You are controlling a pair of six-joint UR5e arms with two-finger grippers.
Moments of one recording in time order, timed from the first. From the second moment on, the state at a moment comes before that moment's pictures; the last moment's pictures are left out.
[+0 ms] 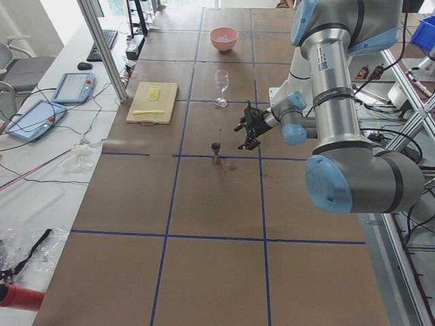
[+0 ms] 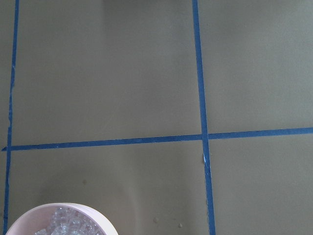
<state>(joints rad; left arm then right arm) -0.05 -1.14 -2.30 -2.07 -0.81 -1.79 1.65 -1.59 1.69 -1.49 2.51 0.16</state>
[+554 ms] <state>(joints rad) -0.01 -1.30 -2.10 -1.91 -0.57 -1.84 1.64 -1.58 1.69 -1.49 2.52 0.18</state>
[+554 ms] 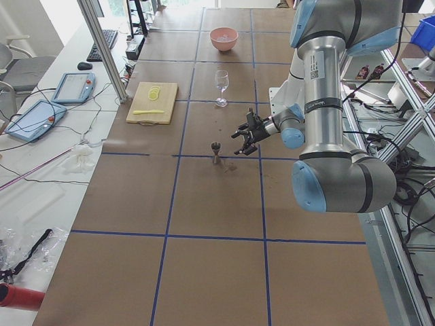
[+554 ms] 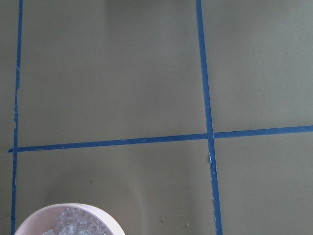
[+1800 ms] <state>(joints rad) -0.15 -1.53 -1.79 -1.91 -0.45 -1.86 1.63 -1.58 1.70 -1.49 2.52 0.19</state>
